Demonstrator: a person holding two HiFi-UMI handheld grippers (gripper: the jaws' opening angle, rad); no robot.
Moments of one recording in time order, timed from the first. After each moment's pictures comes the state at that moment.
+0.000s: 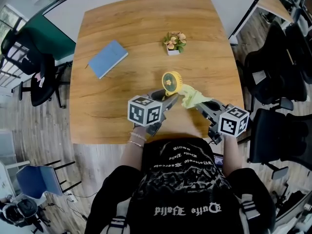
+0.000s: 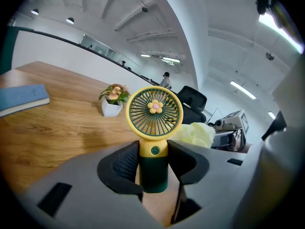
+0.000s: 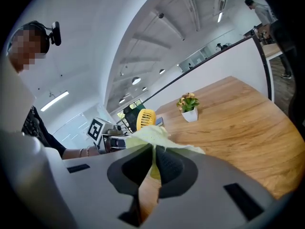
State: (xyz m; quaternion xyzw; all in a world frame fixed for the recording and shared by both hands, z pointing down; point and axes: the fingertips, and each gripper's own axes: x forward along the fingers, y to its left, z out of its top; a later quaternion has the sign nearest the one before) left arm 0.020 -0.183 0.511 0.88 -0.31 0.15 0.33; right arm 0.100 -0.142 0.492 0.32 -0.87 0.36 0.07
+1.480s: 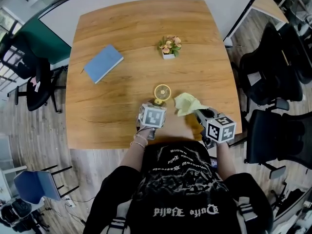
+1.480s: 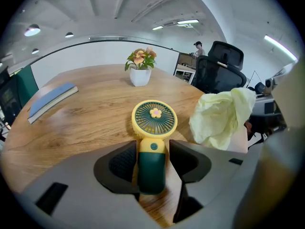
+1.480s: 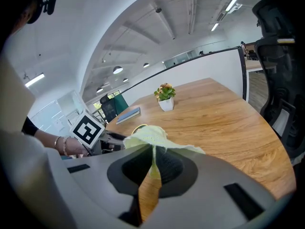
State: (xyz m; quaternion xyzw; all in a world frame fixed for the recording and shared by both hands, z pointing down) left arm -0.020 -0.183 0.621 0.77 -0.44 0.36 0.29; right arm 0.128 -0.138 0.556 0.44 -0.82 0.34 0.16
